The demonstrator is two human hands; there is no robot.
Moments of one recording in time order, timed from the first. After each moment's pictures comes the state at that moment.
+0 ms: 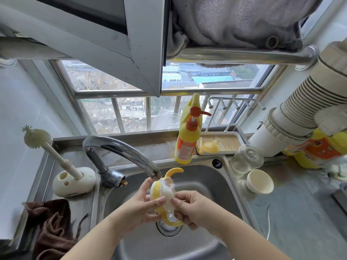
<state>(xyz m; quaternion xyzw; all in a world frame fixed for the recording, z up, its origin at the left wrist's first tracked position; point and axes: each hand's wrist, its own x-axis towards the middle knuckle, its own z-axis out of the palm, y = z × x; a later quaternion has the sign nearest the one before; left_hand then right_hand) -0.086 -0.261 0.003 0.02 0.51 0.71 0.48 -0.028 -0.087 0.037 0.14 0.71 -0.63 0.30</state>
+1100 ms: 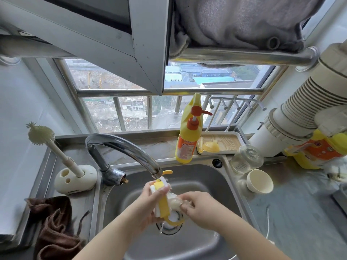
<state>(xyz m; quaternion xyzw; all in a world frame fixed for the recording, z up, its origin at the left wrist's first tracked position) -0.074 -0.237 0.006 -0.12 0.57 0.69 0.43 -0.023 -0.073 0.031 0.11 0.89 -0.36 0.26</state>
